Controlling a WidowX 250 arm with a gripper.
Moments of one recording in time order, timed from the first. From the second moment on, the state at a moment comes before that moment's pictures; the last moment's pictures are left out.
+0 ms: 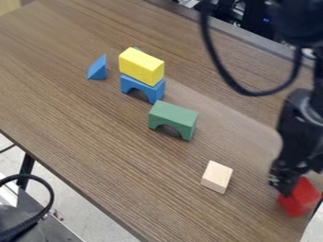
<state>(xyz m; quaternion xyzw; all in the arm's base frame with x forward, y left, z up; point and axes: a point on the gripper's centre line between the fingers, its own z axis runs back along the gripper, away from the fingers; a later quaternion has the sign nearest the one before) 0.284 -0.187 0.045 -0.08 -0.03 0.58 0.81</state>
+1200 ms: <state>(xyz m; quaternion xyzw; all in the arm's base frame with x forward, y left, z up) 0.278 -0.180 0.068 -0.05 -0.08 0.41 0.91</state>
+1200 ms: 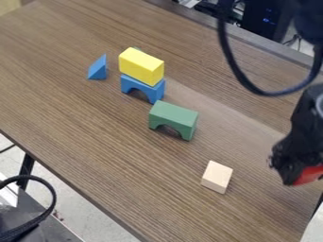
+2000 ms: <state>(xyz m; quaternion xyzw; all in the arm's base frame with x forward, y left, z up) 0.271 -0.078 0.117 -0.05 -0.18 0.42 0.89</state>
